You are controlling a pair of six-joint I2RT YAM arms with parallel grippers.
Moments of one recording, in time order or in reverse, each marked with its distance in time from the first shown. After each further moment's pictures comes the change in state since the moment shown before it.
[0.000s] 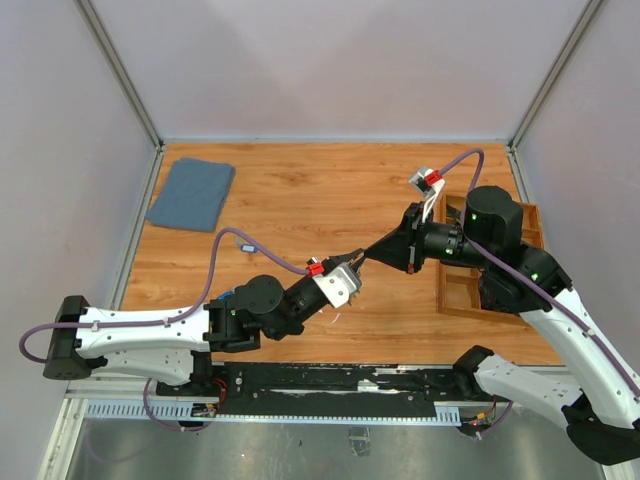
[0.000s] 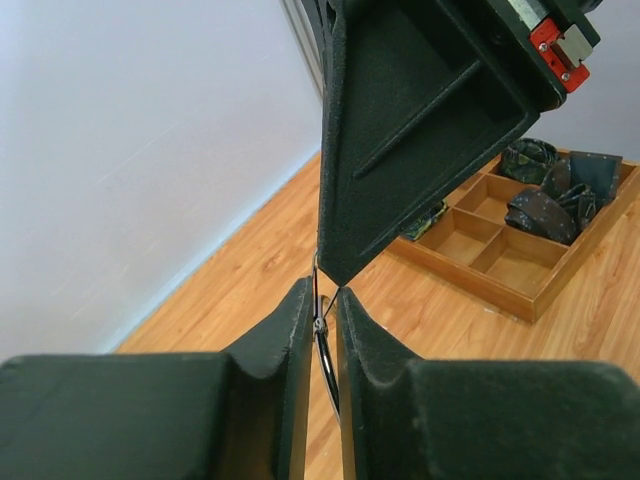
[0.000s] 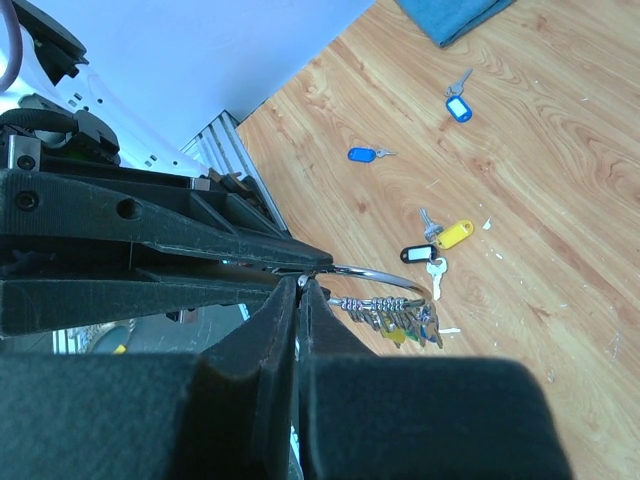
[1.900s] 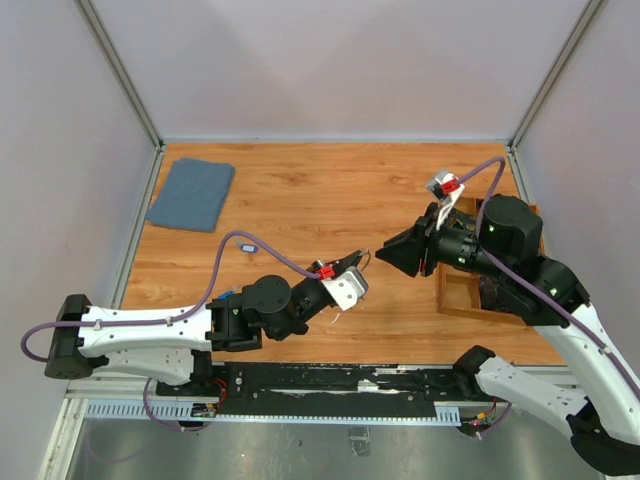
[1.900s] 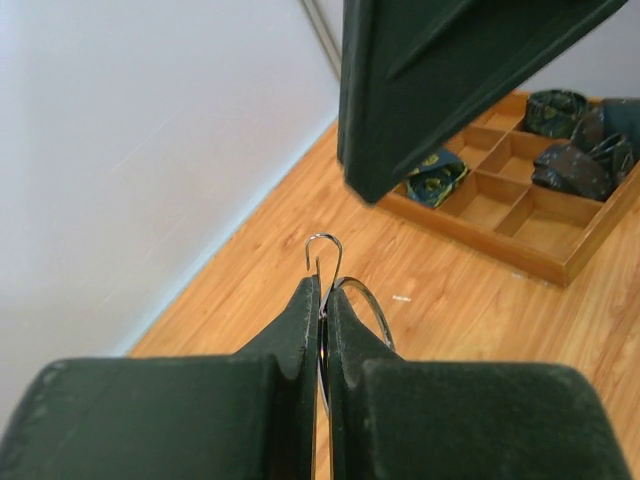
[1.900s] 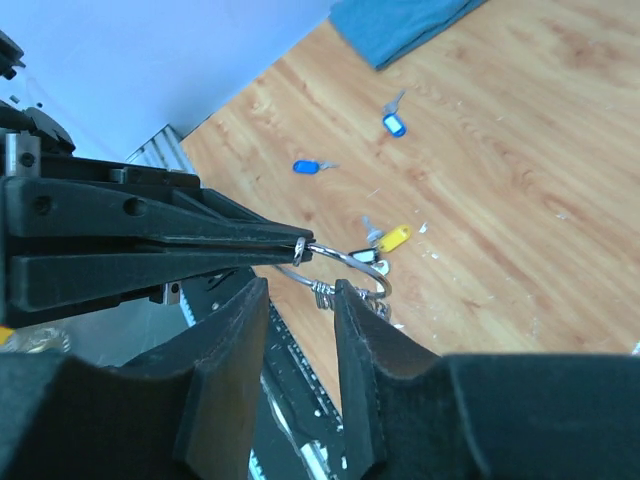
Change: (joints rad) left arm 0.000 0.012 0.003 -0.047 -0.007 0.056; right arm 0.000 -0.058 0.000 -0.053 0.098 -0.081
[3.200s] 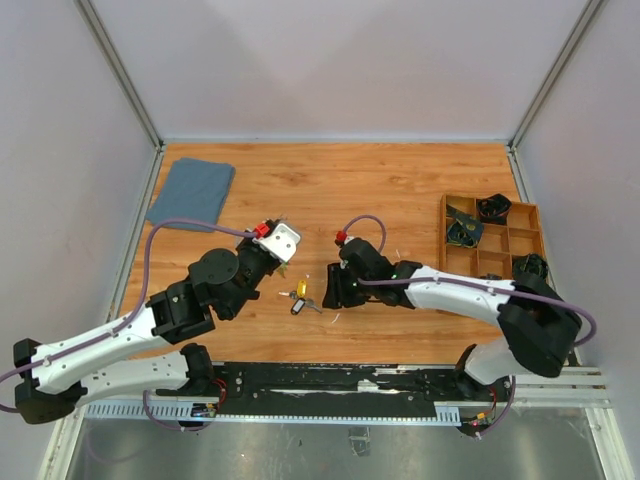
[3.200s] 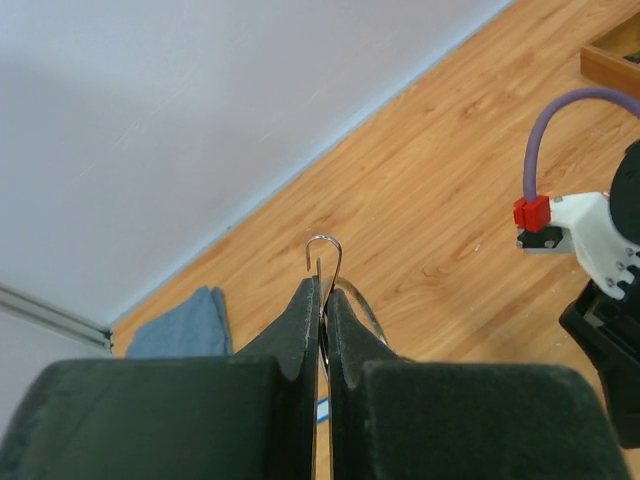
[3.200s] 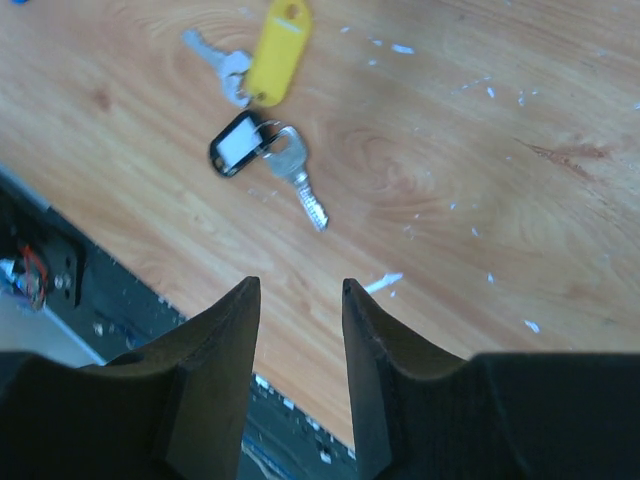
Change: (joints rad) left arm 0.300 -0.291 -0.031 -0.395 -0.127 -0.035; right arm 0.268 0.569 -0.427 0.418 0.322 0.377
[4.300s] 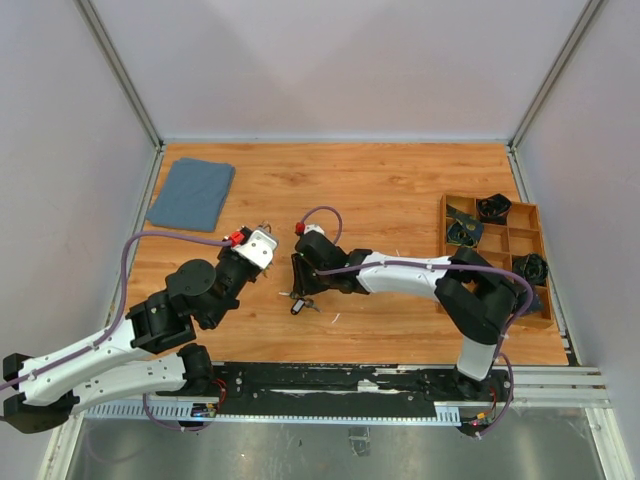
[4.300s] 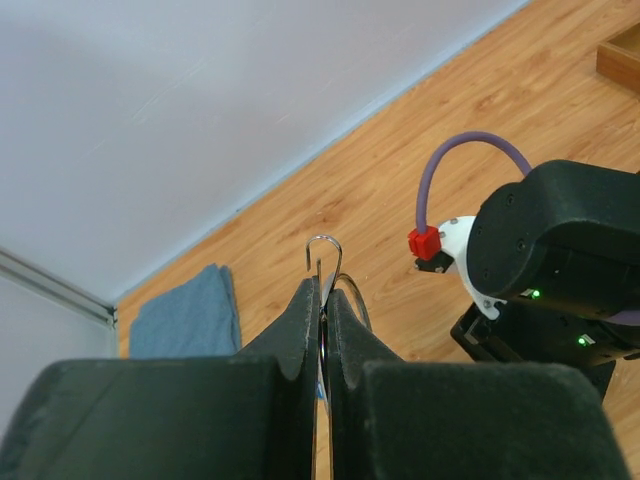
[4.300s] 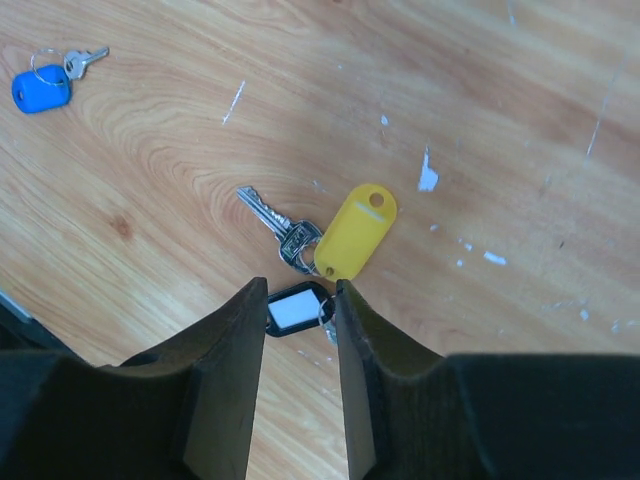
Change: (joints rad) left arm 0.000 -0.143 -0.048 -0.080 -0.032 -0.033; right arm 0.088 0.371 0.284 0.083 0.160 0.005
